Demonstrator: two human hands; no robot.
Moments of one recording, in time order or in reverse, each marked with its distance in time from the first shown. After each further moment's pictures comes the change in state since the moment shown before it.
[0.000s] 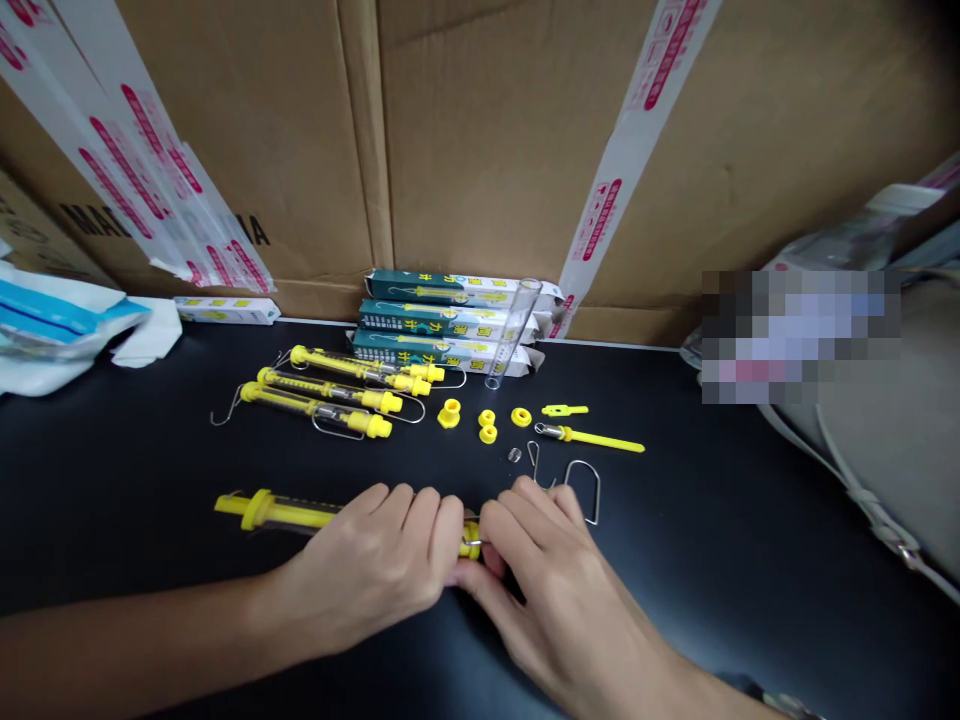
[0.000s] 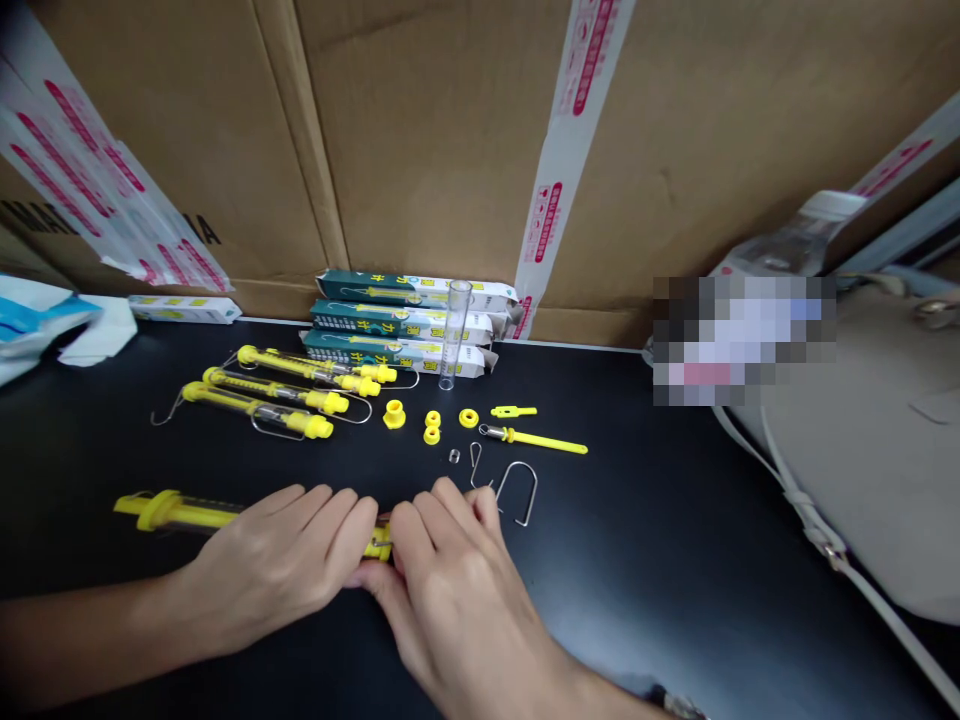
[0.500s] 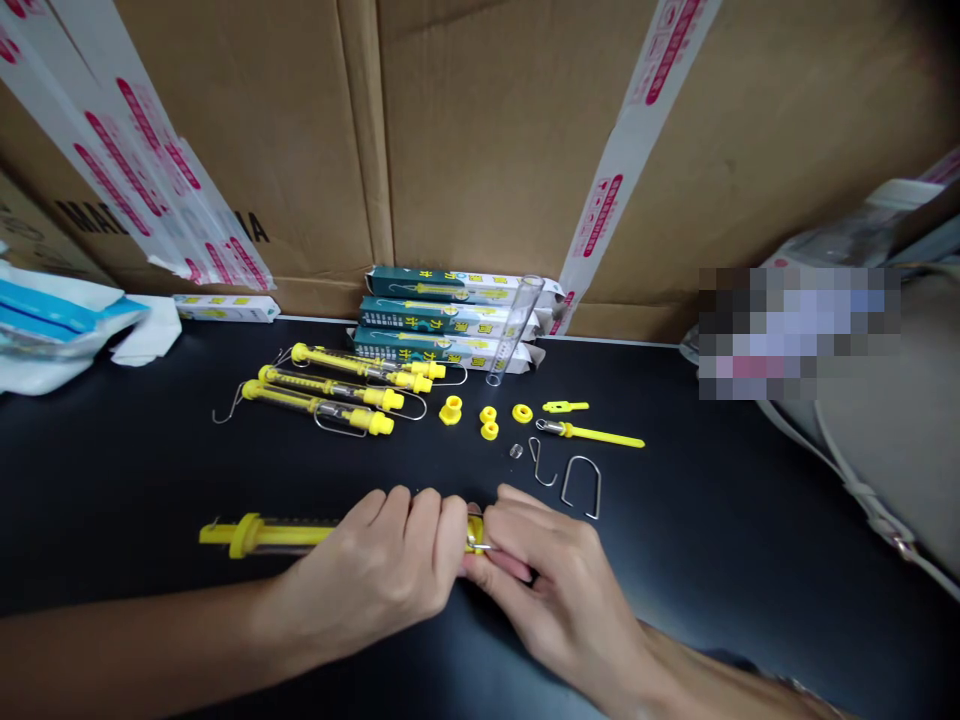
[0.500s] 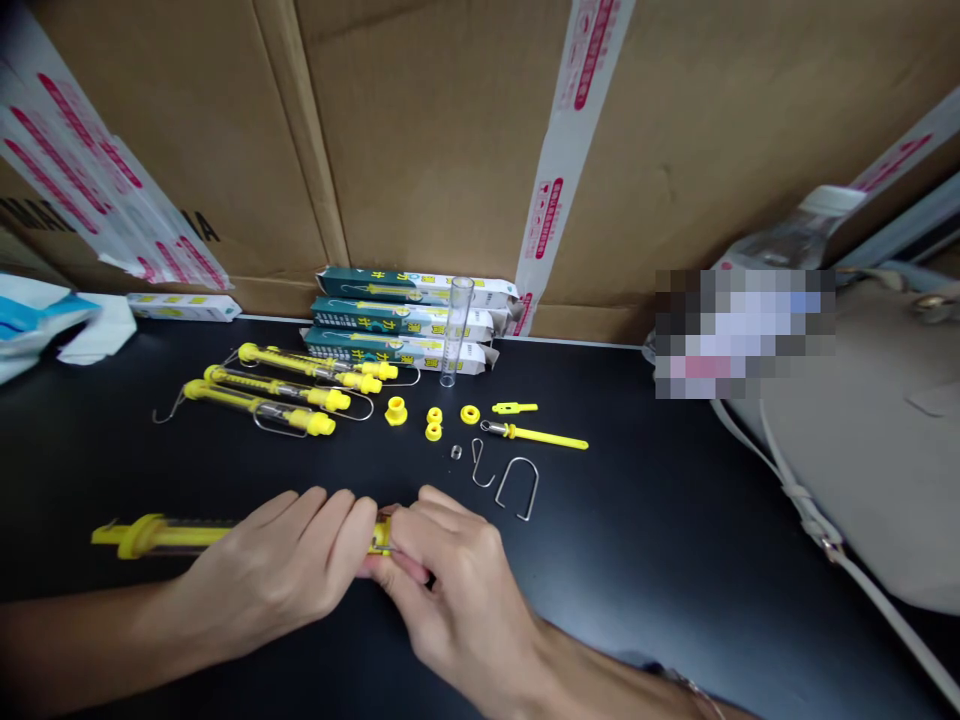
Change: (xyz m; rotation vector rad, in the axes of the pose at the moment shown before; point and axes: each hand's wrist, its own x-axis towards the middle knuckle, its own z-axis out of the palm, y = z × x) left_hand -0.004 0.004 -0.003 0.087 0.026 -0.021; right_hand 0.004 0.006 0.010 0.432 0.076 -0.028
